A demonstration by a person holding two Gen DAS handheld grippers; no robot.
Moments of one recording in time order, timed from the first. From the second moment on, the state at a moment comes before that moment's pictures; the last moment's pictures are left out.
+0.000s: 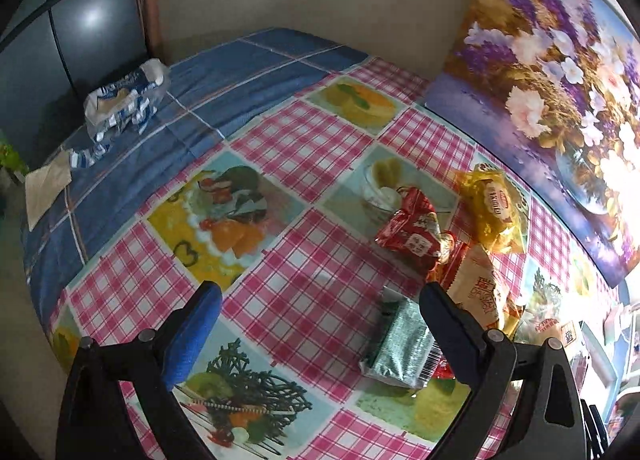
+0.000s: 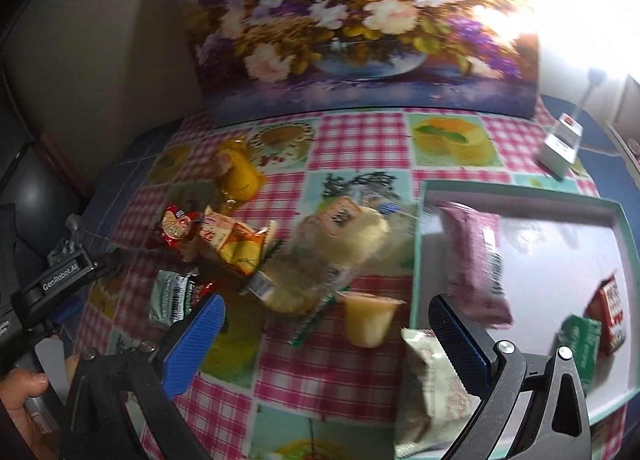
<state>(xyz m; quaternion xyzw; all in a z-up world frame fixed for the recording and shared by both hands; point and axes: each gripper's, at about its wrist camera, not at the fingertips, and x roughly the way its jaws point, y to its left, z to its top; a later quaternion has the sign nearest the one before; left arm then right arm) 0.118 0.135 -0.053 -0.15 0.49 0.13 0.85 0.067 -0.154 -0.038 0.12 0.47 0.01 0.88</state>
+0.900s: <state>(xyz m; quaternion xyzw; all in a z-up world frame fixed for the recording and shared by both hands) 0.147 0.082 -0.104 -0.10 0.58 0.04 0.81 0.148 -0.150 -0.091 0.02 0.50 -0.03 0.86</state>
